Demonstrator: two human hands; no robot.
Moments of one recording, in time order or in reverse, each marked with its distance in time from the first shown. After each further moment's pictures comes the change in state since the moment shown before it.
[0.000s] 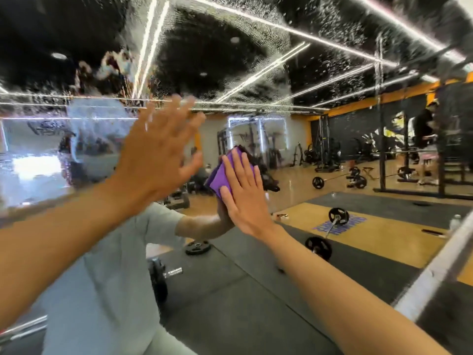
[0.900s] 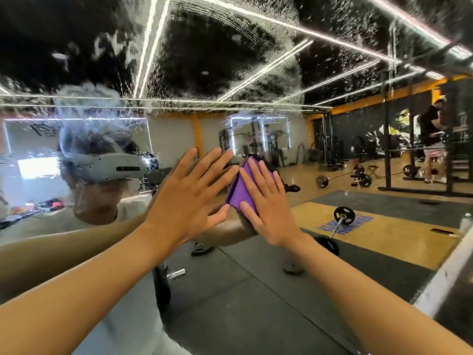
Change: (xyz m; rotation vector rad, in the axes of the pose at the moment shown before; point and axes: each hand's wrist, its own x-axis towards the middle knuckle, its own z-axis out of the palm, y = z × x) left_hand -0.048 0.055 0.058 0.149 -0.095 0.221; right_hand -0.026 0.043 0.005 -0.027 0.012 -0.117
